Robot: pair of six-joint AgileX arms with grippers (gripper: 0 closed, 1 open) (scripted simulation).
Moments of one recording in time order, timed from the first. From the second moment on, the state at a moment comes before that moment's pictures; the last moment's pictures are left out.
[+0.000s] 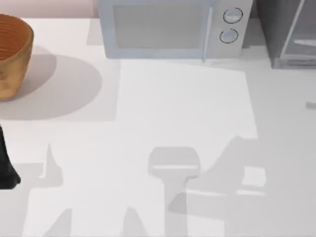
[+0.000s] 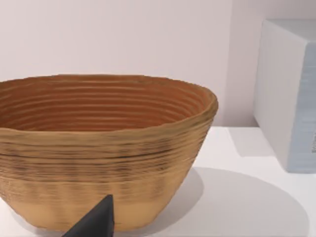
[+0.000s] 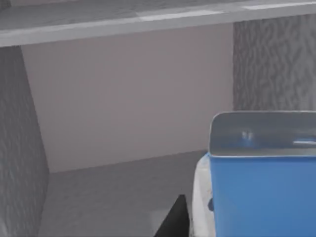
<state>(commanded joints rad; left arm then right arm) 0.00 0.00 0.00 0.00 0.00 0.00 -0.28 1.09 0.51 0.57 -0.09 0.09</state>
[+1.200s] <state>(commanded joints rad) 0.00 0.00 0.00 0.00 0.00 0.00 0.00 0.00 0.00 0.00 0.00 0.00</state>
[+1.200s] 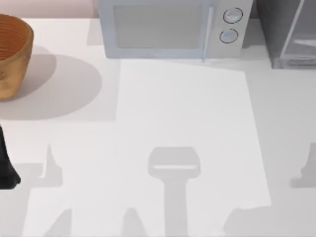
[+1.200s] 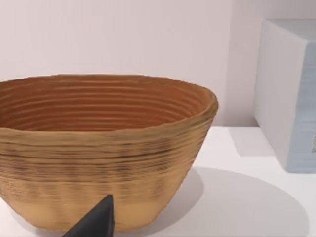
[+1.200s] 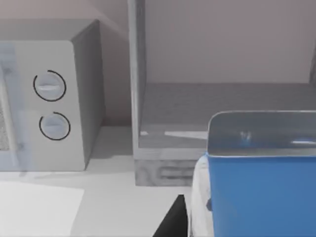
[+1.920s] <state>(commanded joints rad) 0.00 0.00 0.00 0.00 0.00 0.00 0.08 0.46 0.13 0.33 -0.08 0.00</state>
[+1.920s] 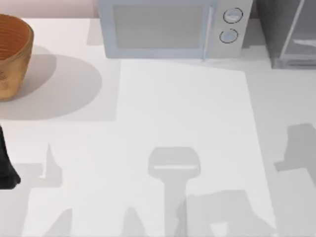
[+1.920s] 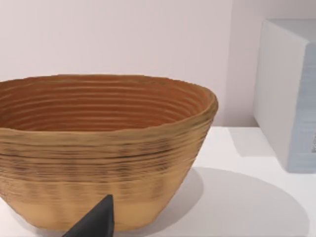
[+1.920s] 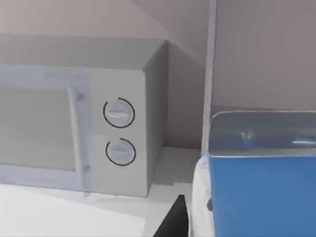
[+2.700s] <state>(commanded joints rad) 0.00 0.00 0.00 0.00 0.00 0.00 0.17 1.08 0.31 0.78 -0.18 0.01</state>
